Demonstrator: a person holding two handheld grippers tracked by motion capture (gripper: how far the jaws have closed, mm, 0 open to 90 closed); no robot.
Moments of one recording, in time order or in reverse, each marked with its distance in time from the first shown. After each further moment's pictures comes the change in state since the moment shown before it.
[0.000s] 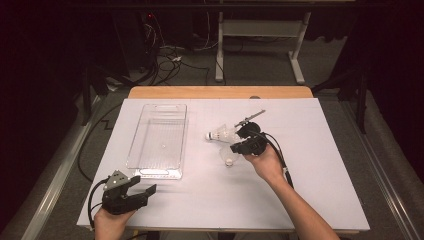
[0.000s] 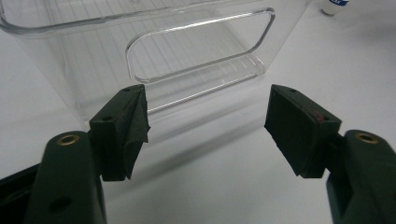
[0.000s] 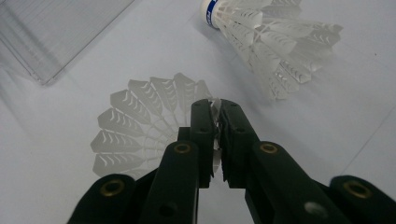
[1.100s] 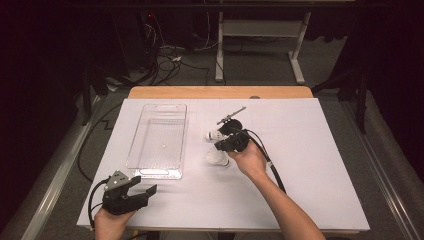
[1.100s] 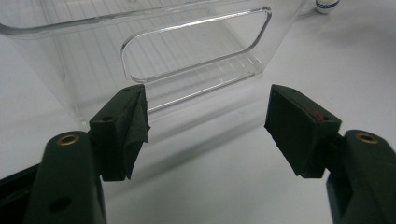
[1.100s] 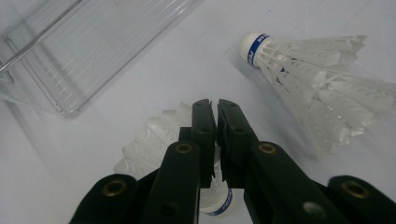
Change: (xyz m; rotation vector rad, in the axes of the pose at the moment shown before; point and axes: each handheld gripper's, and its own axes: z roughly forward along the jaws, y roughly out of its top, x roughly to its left) left arm -0.002 0.000 0.000 0.007 -0.004 0.011; right arm 0.026 0.030 0.024 -0.003 0.027 -0.036
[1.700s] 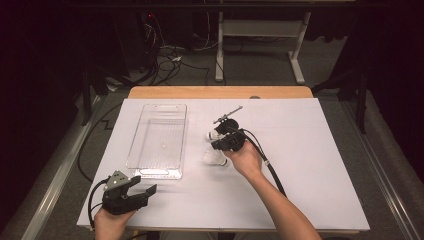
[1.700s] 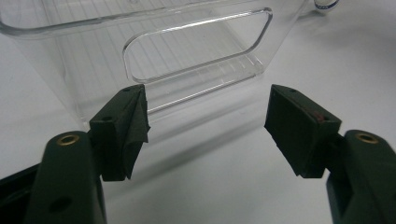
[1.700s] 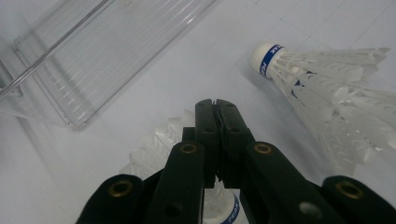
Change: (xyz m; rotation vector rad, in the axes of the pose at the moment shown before) left arm 0.000 0.000 0.000 -0.002 0.001 -0.001; right arm 0.004 0.006 0.008 -0.012 0.022 0.006
